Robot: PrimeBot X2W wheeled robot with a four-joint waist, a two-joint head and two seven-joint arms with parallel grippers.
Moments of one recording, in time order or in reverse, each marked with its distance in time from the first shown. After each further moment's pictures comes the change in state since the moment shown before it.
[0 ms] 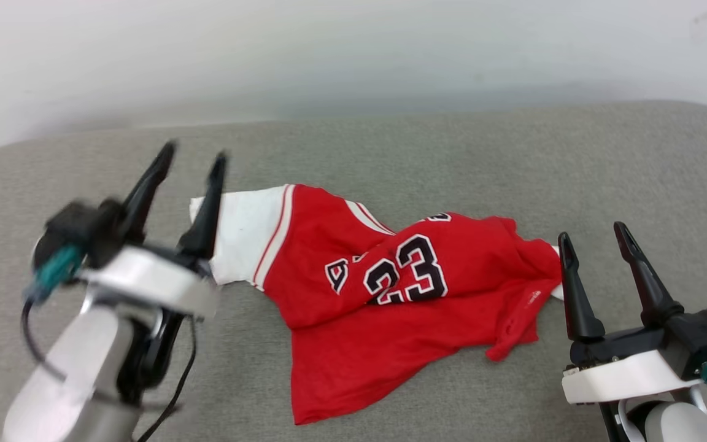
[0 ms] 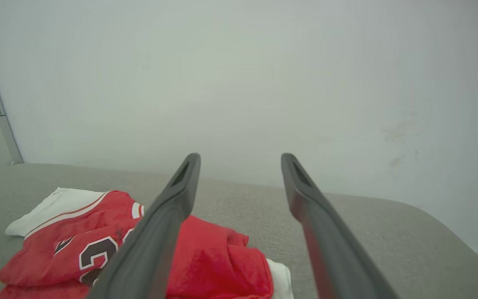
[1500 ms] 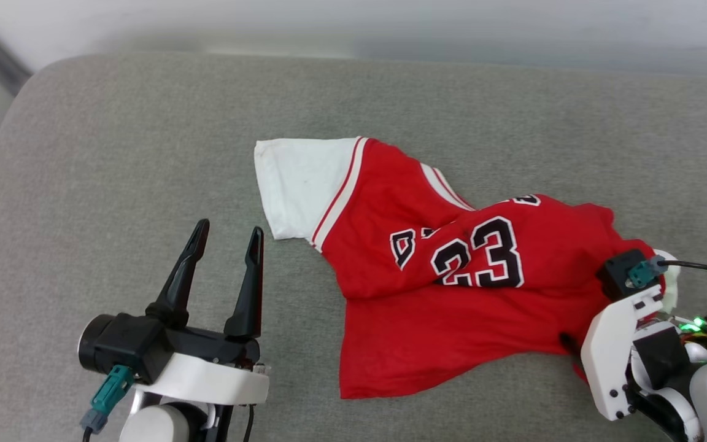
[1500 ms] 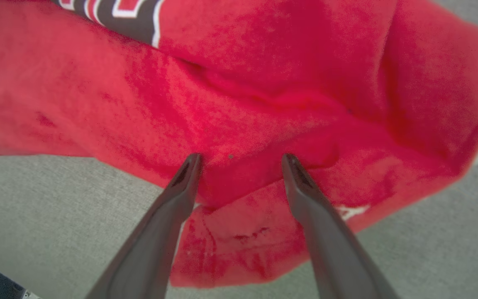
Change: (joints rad) left arm 0.377 -0.395 0.324 -0.222 0.443 -0.159 0.000; right arm -0.110 -0.279 0.169 -0.014 0.237 0.000 1.119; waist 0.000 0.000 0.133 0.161
